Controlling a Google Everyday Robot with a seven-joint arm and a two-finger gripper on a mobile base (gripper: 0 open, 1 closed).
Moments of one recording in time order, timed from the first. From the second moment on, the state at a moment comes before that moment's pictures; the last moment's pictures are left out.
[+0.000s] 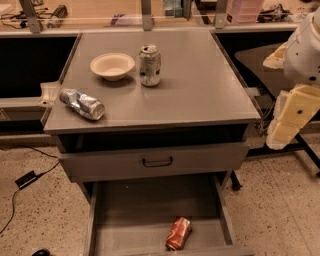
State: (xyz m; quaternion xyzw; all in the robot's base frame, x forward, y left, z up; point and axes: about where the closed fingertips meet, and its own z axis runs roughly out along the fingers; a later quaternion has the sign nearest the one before) arm 0.438 -0.216 0.977 -0.60 0.78 -0.04 0.16
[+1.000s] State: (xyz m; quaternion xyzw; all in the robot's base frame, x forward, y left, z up) arm 0.420 -0.219 0.871 -0.66 0.75 -0.02 0.12
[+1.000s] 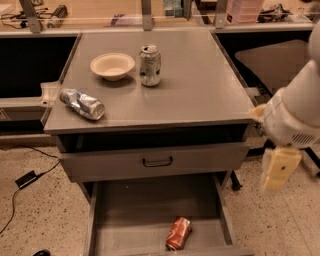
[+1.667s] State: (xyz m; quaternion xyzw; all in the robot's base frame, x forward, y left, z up) arm 0.398 -0.213 0.831 -0.69 0.72 -0.03 0.07
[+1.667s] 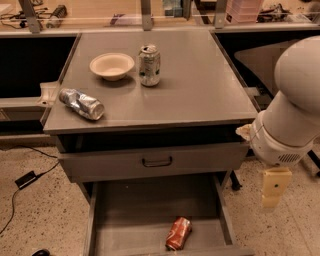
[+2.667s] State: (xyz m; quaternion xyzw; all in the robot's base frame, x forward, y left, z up) arm 0.406 -0.166 0.789 -0.82 0.55 -0.17 0.02
